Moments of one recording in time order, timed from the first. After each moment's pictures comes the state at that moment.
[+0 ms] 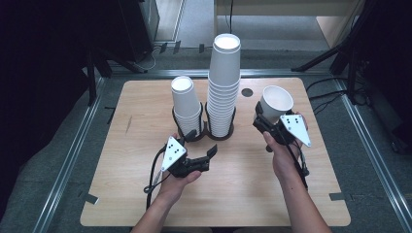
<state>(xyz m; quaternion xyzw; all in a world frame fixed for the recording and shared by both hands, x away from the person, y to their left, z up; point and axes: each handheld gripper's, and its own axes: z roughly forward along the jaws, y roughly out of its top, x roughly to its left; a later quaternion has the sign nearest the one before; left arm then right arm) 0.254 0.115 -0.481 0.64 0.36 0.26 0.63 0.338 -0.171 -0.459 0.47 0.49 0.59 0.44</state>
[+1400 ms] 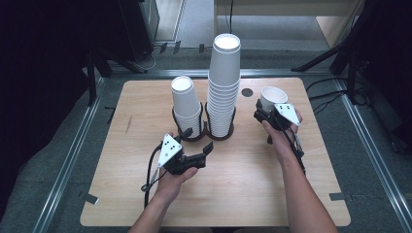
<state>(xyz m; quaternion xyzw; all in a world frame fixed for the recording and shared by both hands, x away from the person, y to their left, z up) 0.259 0.123 -0.480 0.64 0.38 0.26 0.62 0.416 -0.183 -0.515 0.52 0.53 0.52 0.42</state>
